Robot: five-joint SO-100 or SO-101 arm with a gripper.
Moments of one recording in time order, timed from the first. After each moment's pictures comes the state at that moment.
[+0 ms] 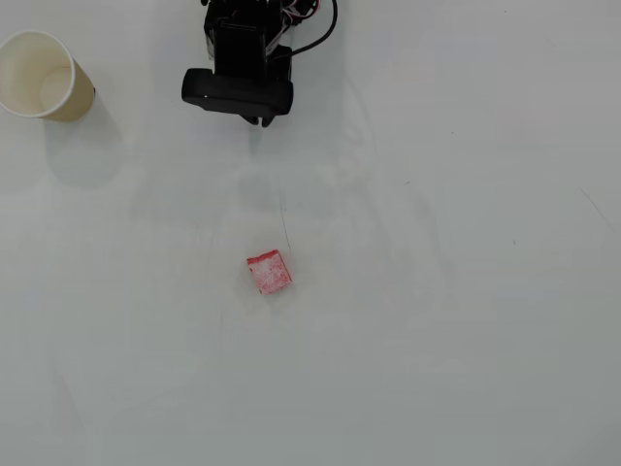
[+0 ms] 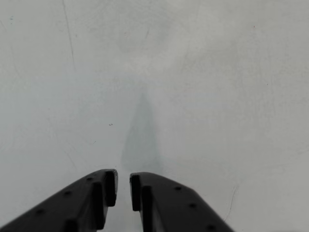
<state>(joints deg) 10.4 178.8 177.0 66.8 85.9</state>
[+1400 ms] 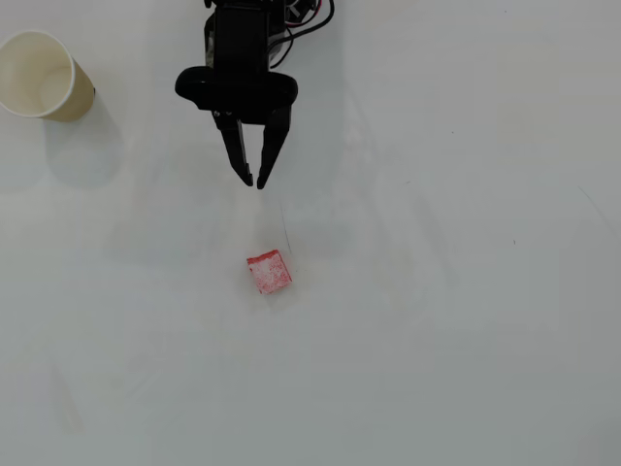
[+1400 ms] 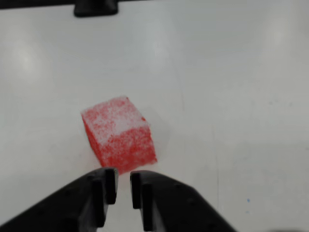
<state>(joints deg) 7.6 178.8 177.0 32.1 85.9</state>
